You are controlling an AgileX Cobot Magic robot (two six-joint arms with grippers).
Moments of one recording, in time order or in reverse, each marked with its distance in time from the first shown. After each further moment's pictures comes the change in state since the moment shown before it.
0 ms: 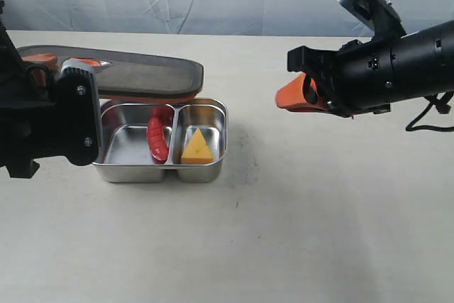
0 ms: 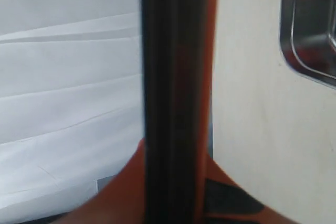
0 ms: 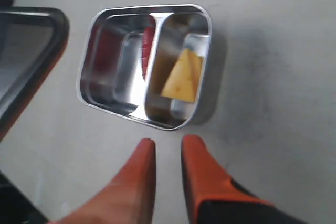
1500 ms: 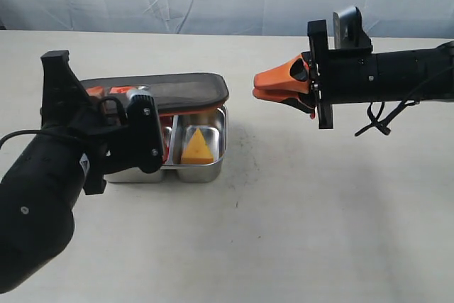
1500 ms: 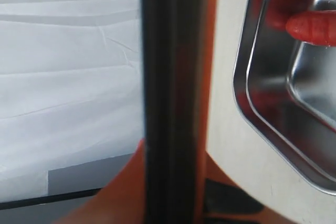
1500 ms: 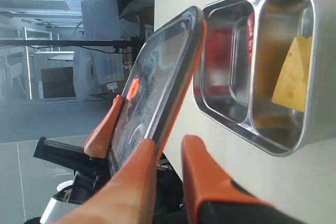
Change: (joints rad) left arm -0.023 0.398 0.000 0.172 0.092 -0.571; right arm -0.170 0.427 -0.072 0.545 0.523 -0.334
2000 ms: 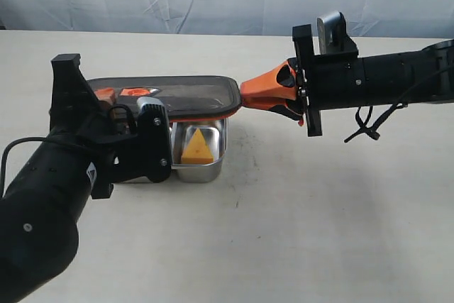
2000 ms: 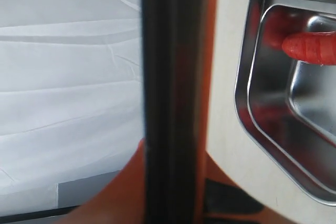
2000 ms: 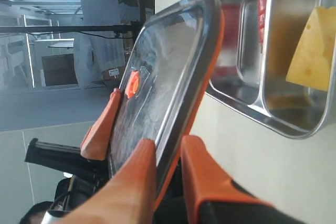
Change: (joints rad) left arm -0.064 0.000 0.000 0.000 0.033 0.000; right arm 0.047 0.000 0.000 -0.006 0.002 0.045
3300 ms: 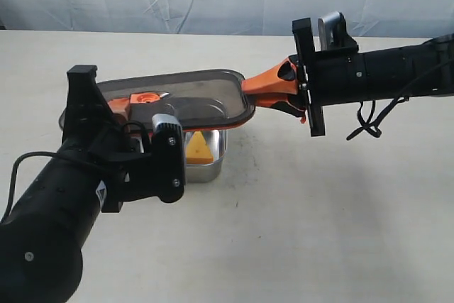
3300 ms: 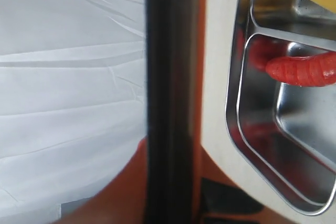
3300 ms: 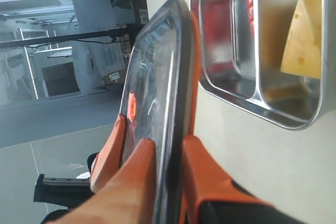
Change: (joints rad) left arm -0.107 0.000 0.000 -0.029 0.012 0.018; right arm 0.000 0.000 -0.035 -0.039 -0.008 0.132
